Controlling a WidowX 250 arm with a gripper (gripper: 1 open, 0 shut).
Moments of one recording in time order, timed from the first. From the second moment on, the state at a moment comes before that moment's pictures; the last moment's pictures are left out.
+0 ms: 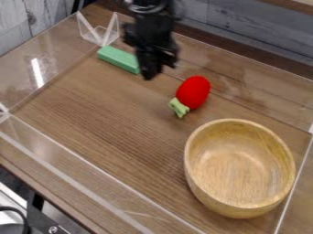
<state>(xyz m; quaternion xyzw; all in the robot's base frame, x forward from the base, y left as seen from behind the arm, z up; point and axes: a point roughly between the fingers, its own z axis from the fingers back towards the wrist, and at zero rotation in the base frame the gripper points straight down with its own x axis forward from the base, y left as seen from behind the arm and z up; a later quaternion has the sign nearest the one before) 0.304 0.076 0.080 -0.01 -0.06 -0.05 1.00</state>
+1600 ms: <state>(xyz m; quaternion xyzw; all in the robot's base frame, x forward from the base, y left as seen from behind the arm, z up) 0.328 0.023 0.093 -0.03 -0.08 -0.11 0.99</state>
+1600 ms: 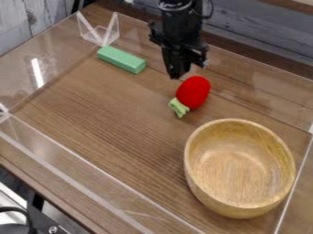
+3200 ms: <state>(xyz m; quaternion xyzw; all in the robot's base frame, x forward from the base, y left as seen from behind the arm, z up) 0.348 0.011 0.046 -0.03 -0.06 -0.12 0.99</state>
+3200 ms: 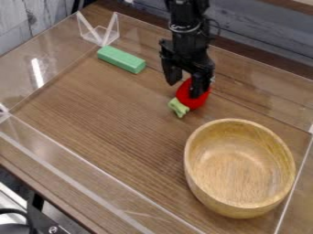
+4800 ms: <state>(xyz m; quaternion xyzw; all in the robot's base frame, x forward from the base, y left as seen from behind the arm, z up) 0.346 0.042 0.054 -0.03 -0.08 -0.10 0.99</state>
